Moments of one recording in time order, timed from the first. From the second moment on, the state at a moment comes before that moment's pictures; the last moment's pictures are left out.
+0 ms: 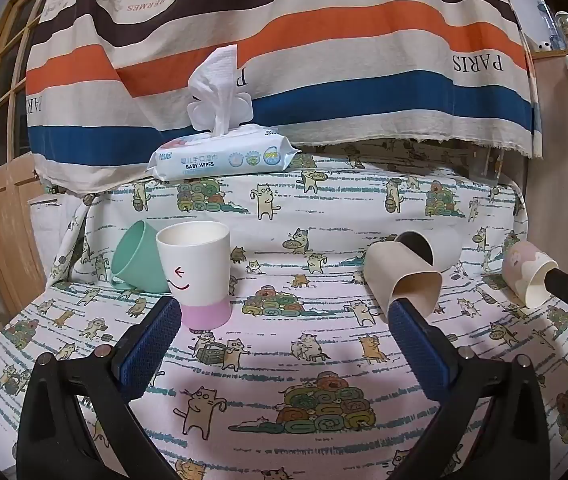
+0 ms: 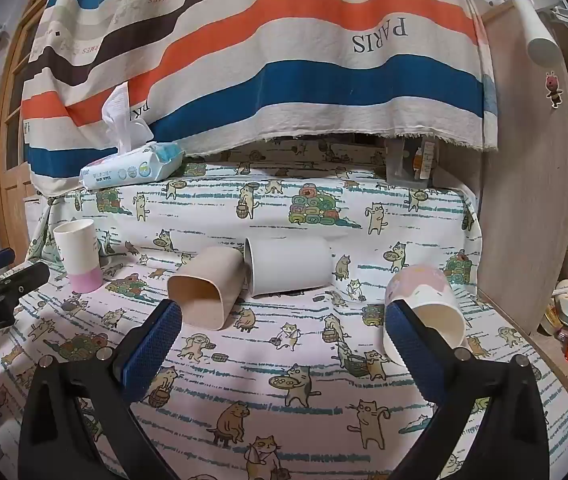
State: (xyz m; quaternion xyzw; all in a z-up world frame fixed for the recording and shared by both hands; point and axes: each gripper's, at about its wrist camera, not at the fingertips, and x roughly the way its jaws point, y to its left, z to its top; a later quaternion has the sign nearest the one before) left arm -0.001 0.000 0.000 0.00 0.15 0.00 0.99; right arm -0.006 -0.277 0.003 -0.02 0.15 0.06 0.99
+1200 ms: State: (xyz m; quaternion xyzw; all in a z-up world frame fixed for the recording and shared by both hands) left arm -0.002 0.002 -0.001 0.00 0.15 0.00 0.99; right arm -0.003 -0.277 0.002 -0.02 0.15 0.06 0.99
